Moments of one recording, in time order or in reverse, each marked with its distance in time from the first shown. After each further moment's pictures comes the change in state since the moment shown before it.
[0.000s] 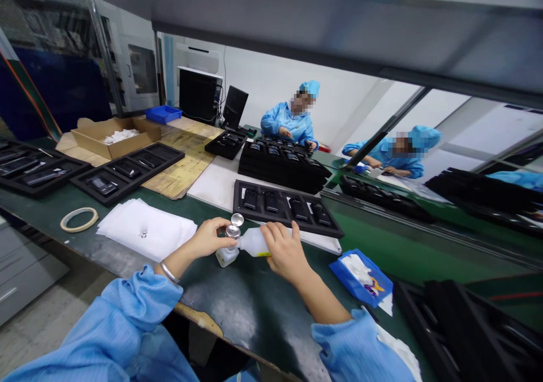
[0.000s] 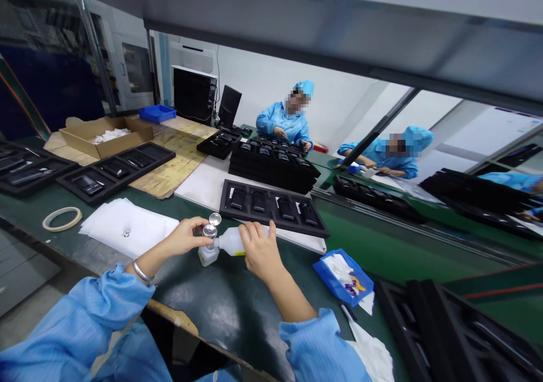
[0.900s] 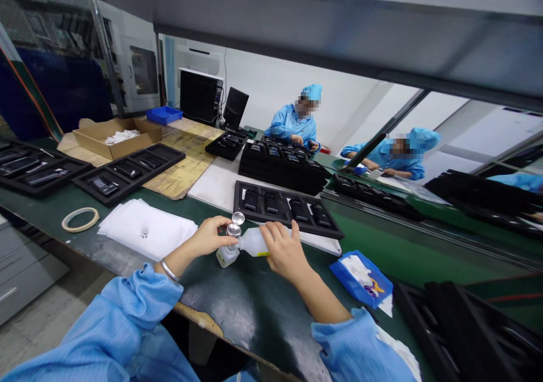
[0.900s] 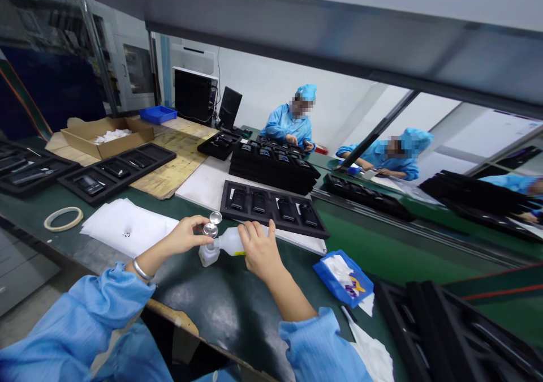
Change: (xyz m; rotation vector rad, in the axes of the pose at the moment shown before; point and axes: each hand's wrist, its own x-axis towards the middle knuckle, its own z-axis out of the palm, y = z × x) left_hand 0.002 0.006 -0.003 -0.023 0.007 0.020; right_hand 0.002 -0.001 -0.003 -0.027 0.025 -0.026
